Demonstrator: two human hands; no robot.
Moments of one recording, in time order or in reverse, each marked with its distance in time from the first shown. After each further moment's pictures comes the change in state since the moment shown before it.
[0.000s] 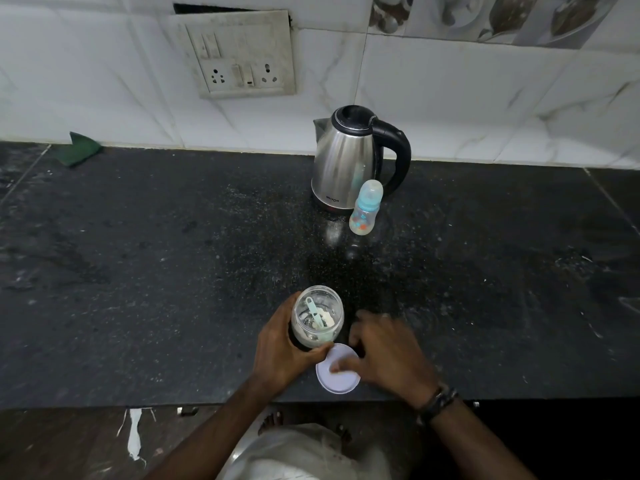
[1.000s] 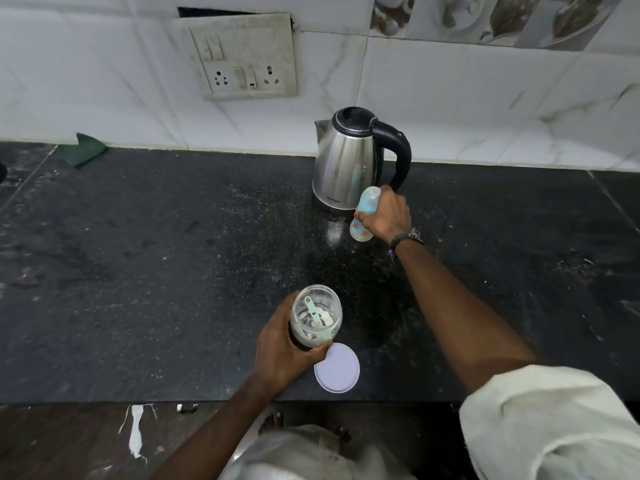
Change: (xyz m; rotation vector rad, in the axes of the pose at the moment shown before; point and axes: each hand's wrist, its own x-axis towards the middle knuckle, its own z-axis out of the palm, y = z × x) left_hand -0.005 0.010 0.000 0.044 0.011 -0.056; right_hand 0.183 0.074 -0.074 0.413 0.443 0.411
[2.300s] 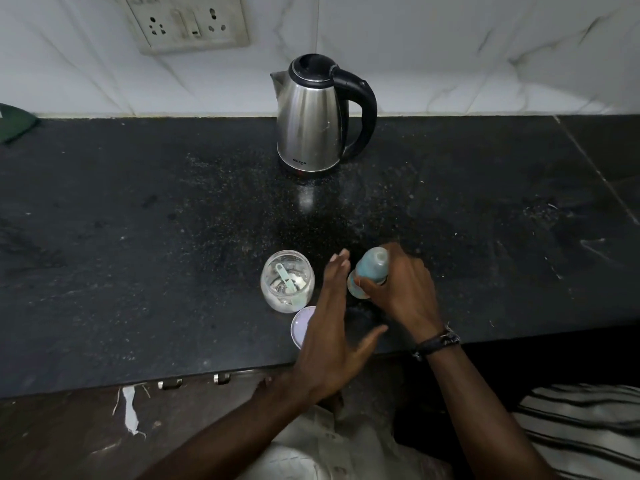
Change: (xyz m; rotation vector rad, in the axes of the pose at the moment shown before) left_hand -0.039 0.088 0.065 -0.165 -0.118 0.398; right_hand -0.192 0.066 -0.037 -0.049 -0.044 -0.014
